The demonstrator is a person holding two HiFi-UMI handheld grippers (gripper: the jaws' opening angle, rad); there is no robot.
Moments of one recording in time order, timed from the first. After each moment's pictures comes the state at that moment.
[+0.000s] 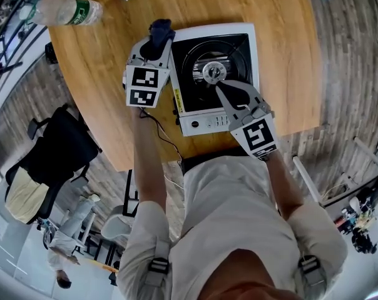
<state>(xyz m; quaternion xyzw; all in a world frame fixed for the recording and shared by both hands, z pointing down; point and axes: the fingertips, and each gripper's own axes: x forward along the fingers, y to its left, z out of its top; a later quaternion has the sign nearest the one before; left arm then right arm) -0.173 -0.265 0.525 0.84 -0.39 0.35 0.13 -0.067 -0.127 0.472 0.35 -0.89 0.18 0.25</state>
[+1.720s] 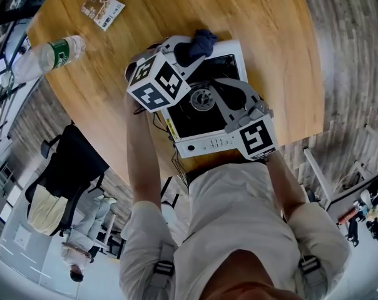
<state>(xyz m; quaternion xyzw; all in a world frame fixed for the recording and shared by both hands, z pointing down) -0.021 -0.266 0.537 0.90 0.01 0.44 0.04 -0.031 -0.201 0.490 0.38 -0.88 0.21 0.21</state>
